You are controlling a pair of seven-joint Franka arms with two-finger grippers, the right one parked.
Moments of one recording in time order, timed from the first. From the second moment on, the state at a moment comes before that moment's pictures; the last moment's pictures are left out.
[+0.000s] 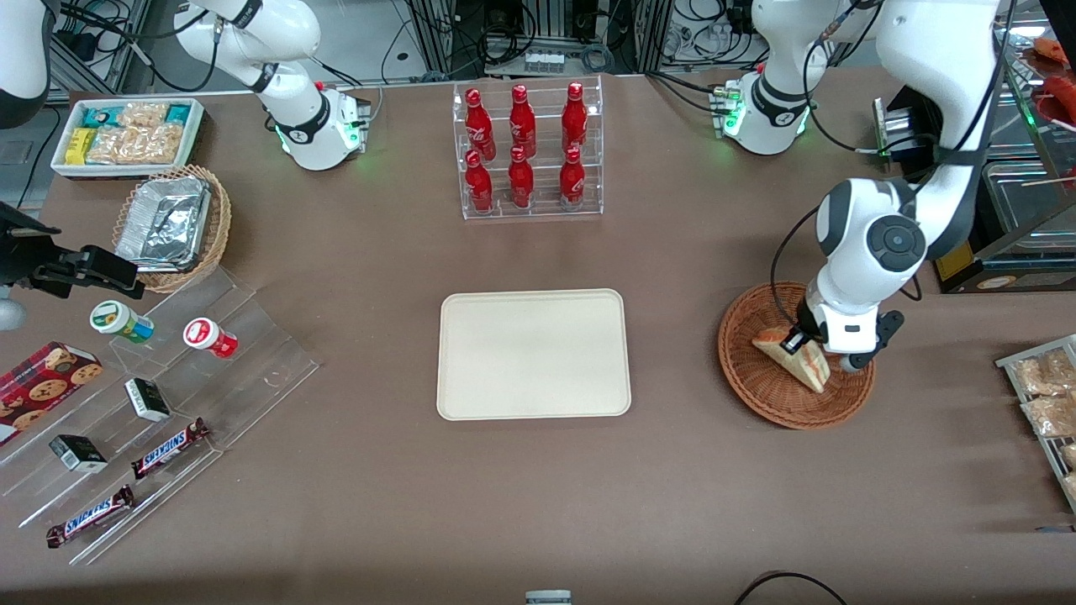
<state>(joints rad) -0.11 0.18 -0.04 -2.17 0.09 2.33 -0.93</state>
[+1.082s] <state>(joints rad) -0.50 0.51 -0.24 -1.48 0.07 1.95 -0.93</state>
